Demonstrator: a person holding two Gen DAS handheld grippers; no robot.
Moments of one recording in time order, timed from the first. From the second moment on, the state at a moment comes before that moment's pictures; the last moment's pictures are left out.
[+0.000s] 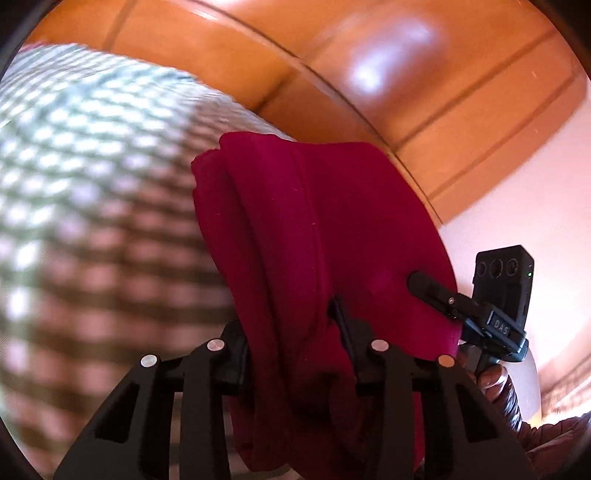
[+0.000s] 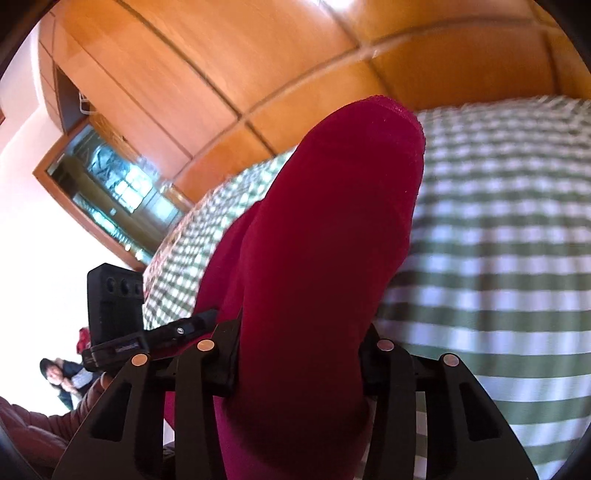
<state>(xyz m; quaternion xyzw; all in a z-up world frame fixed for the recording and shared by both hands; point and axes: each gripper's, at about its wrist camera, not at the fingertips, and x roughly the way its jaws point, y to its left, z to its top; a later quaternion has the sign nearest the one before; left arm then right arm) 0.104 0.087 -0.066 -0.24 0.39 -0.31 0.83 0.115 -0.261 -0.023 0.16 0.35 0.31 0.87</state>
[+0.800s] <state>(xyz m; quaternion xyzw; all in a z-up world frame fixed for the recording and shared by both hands) 0.192 -0.246 -0.028 0.09 0.37 -0.36 0.85 0.088 -0.520 -0.056 0.23 0.33 -0.03 0.92</state>
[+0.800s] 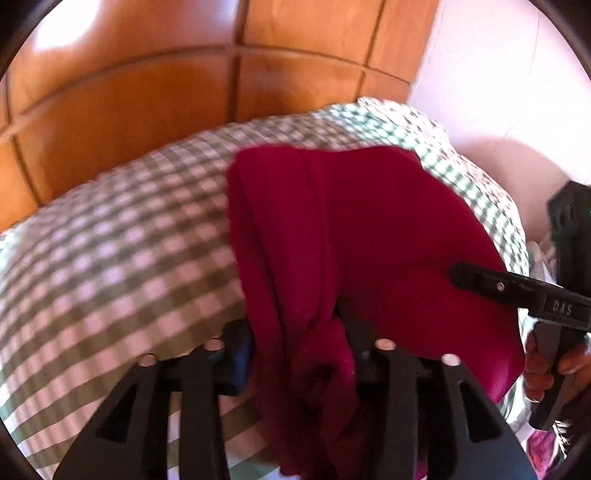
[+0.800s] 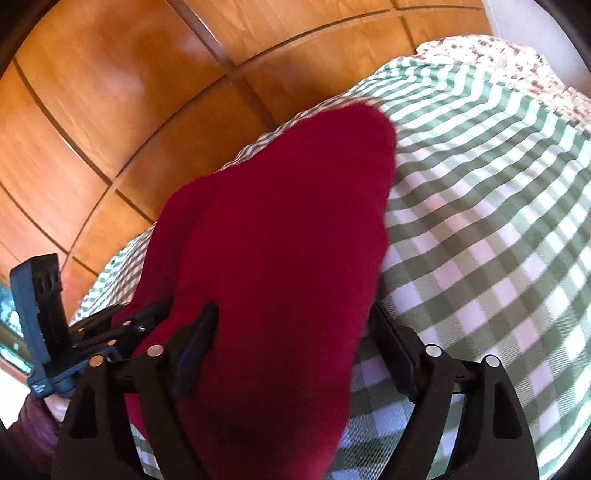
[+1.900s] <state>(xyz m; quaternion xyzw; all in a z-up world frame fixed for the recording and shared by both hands) 0.117 -0.157 -0.003 0.01 0.32 -0.24 0.92 0.015 -0.414 -0.021 0.10 0.29 -0.20 0.93</state>
